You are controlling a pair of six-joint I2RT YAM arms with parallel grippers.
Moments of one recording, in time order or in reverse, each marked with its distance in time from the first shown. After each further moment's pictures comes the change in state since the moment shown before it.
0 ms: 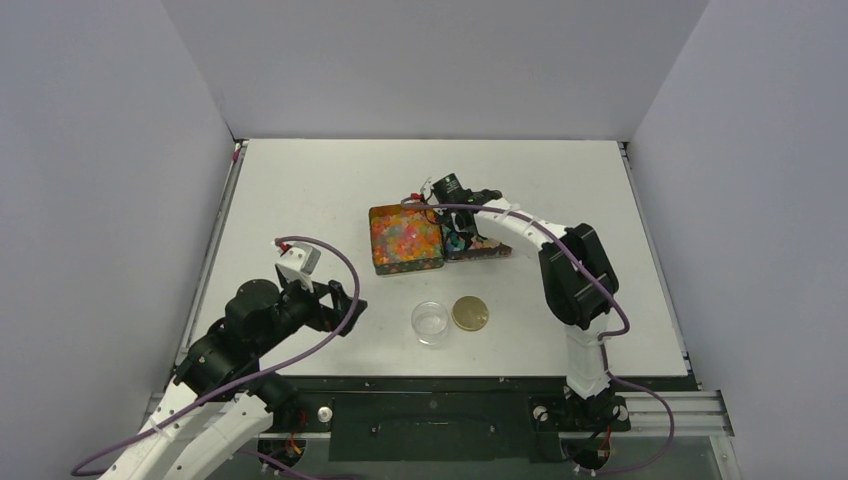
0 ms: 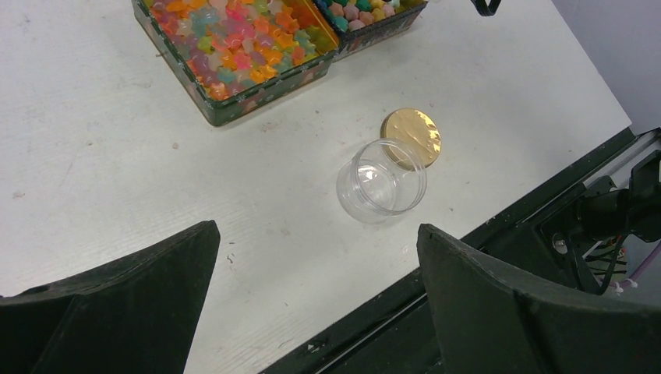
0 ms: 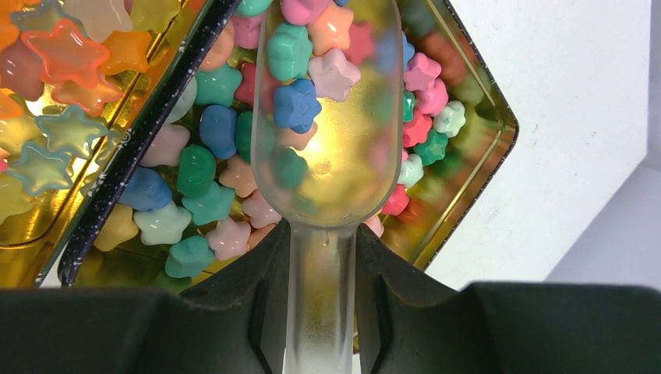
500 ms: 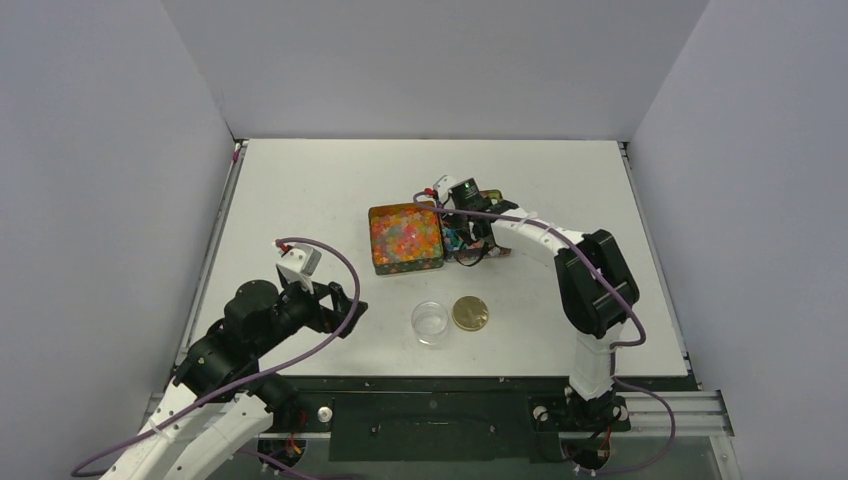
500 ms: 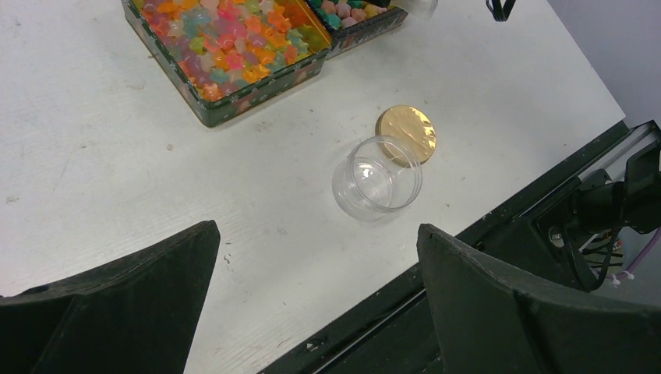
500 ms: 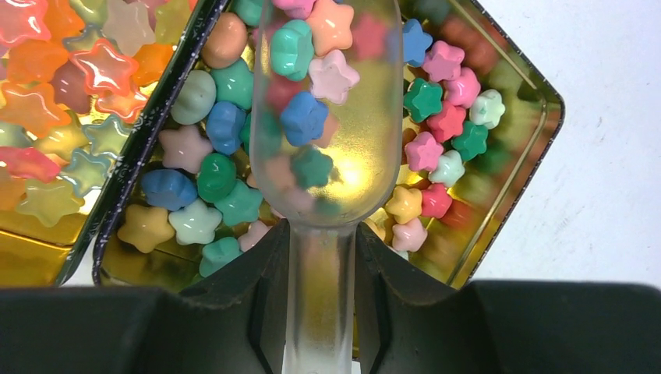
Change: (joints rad) left arm 0.001 -0.007 -0.002 0.001 0.025 0.010; right arm -0.053 -0.124 -0.210 0.220 -0.147 0.117
